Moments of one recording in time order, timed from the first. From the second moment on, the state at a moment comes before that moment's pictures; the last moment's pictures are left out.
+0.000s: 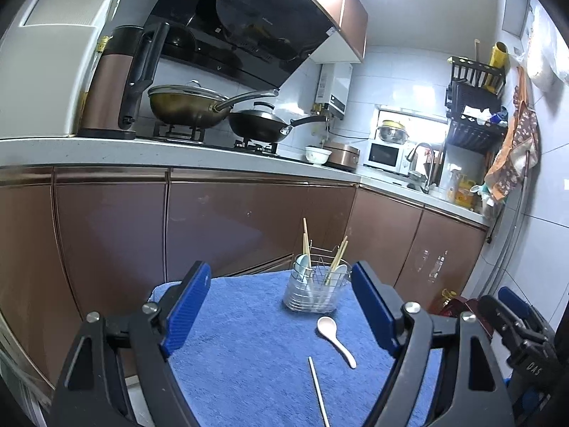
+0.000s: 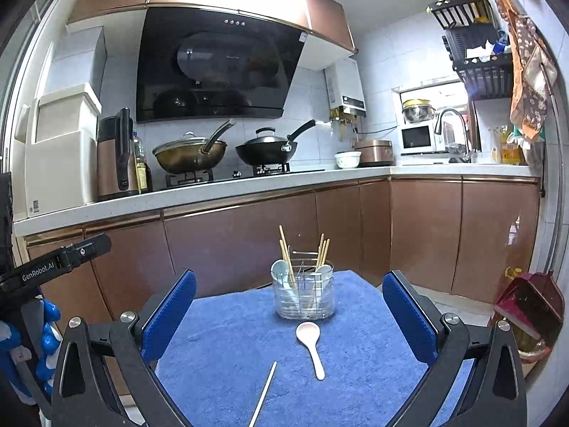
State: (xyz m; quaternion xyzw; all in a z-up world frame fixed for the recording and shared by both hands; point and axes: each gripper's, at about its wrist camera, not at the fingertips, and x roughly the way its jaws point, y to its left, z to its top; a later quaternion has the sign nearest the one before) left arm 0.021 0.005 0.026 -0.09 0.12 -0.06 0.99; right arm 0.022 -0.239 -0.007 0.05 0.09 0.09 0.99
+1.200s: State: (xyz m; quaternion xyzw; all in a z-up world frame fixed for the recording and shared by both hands) left arm 0.176 -0.087 -0.148 -0.05 0.44 -0.15 0.88; right arm 0.133 -0.285 -0.120 0.12 0.29 0.11 0.94
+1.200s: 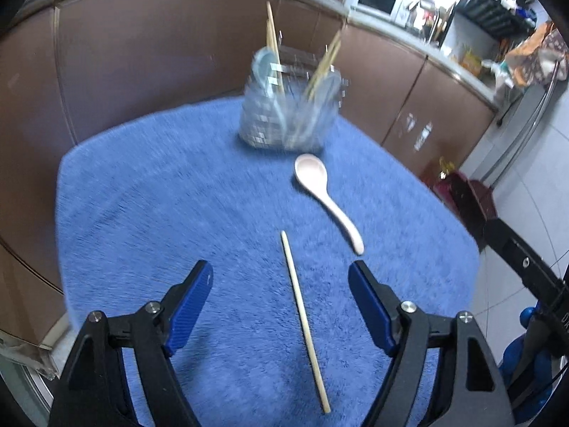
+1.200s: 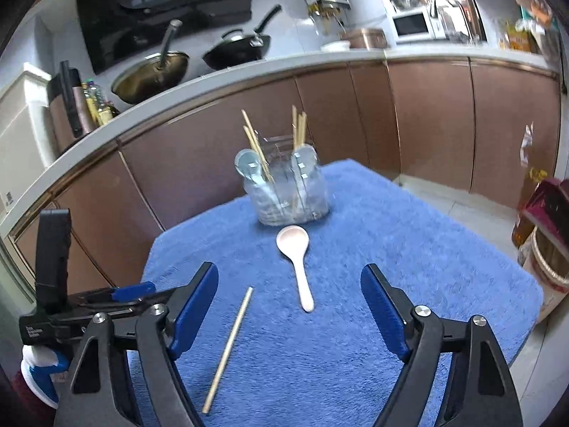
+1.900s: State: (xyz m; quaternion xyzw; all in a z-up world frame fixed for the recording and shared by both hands) left arm 0.254 -0.113 -0.210 -0.07 0.58 -0.18 0.79; right arm 0.251 -0.299 -0.183 0.11 0.41 0.19 0.89
